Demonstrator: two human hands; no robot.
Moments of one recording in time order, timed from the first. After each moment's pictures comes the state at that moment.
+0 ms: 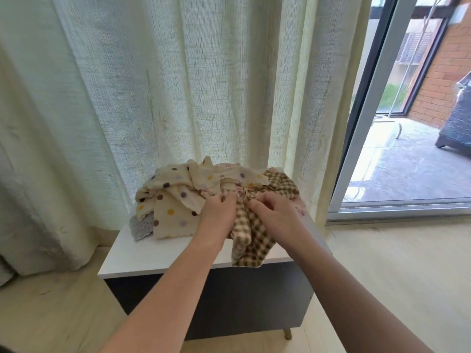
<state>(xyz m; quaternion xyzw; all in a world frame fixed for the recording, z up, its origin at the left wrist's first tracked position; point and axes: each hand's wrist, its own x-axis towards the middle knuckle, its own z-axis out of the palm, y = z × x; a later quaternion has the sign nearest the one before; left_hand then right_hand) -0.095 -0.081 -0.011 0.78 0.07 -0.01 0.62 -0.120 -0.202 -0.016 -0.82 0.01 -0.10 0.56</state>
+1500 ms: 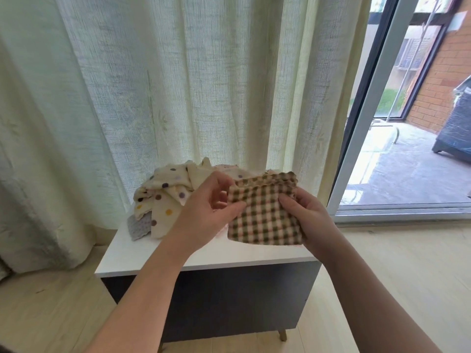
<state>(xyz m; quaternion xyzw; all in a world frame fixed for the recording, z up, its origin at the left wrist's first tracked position) -0.113 -0.042 0.006 0.74 -0.27 0.05 0.62 -0.129 -0.252 -0.014 -0.62 -0.07 -0.04 0.78</state>
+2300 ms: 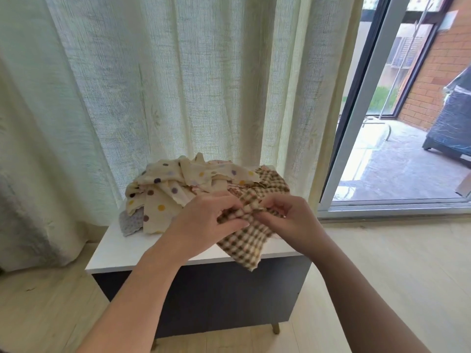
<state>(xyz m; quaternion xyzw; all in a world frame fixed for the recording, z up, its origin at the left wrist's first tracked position) -0.113 -0.044 -0.007 0.86 -0.34 0.13 0.35 -0.132 -0.250 -0.027 -0.81 -0.15 -0.13 0.55</state>
